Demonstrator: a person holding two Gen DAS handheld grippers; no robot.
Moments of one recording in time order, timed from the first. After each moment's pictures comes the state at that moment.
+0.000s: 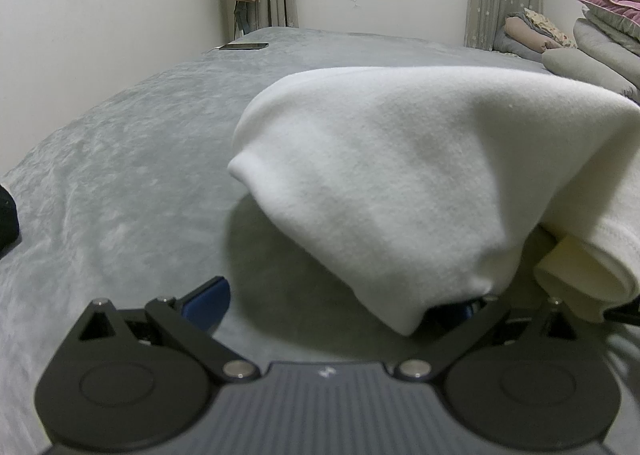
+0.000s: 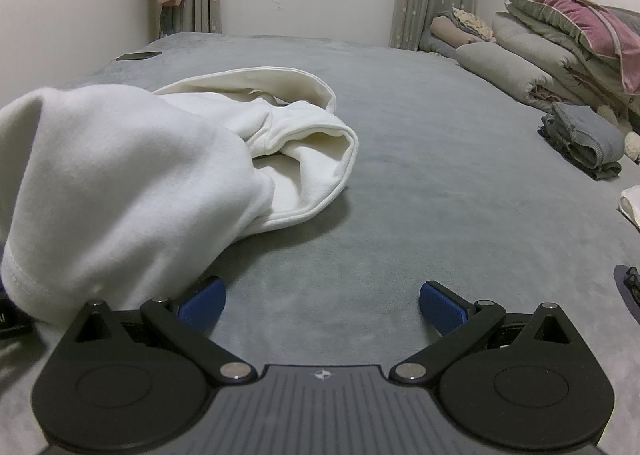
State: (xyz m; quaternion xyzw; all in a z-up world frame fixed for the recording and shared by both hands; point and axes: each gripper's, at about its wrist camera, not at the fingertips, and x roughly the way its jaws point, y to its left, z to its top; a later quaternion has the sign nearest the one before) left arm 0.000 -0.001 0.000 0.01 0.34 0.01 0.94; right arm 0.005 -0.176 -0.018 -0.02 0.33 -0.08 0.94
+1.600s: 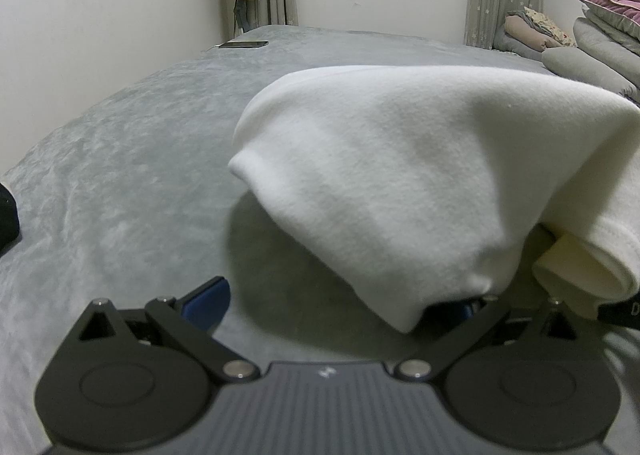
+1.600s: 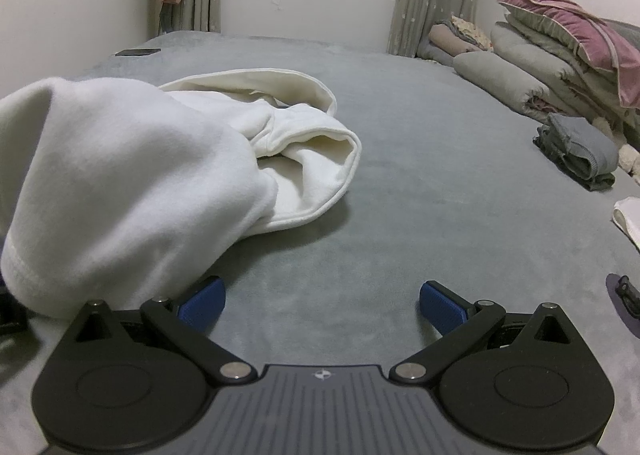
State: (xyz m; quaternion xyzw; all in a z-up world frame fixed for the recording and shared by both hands) left arm 0.000 0.003 0.004 0.01 0.35 0.00 0.94; right arm 0.003 -0.172 -0.018 -0.04 0.33 -0.09 0.94
